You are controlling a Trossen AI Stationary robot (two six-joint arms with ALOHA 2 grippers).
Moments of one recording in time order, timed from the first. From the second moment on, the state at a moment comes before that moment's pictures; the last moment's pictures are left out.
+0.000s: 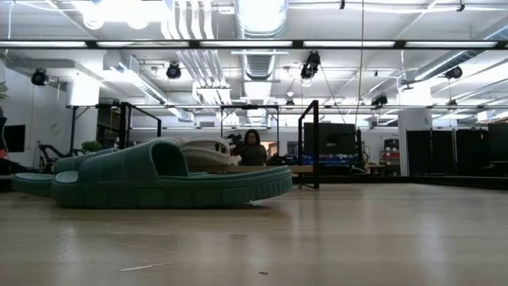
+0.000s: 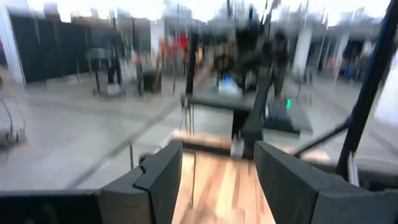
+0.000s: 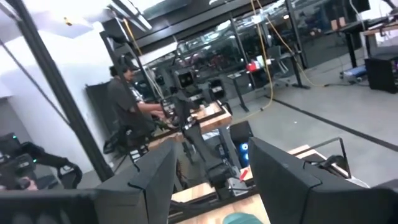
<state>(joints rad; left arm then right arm) 0.24 0.45 1.01 -0.56 -0.01 -0.05 -0.20 0.95 1.08 0.02 -0.17 0.39</state>
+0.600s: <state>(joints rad) 0.24 0.20 0.93 -0.58 -0.12 -0.07 -0.04 1.26 1.08 0.21 -0.06 0.49</state>
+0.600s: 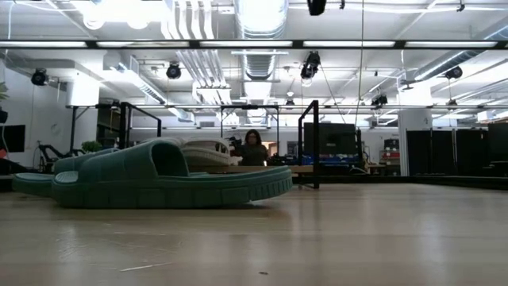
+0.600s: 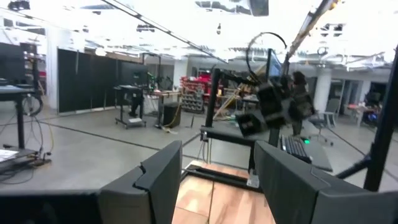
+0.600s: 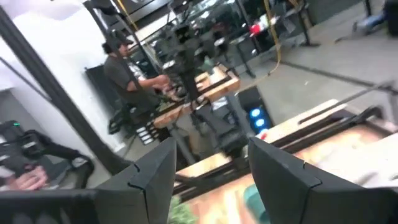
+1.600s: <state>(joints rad) 0.24 0.20 0.93 -0.59 -0.12 -0.07 0.16 1.61 1.22 0.22 0.03 1.20</state>
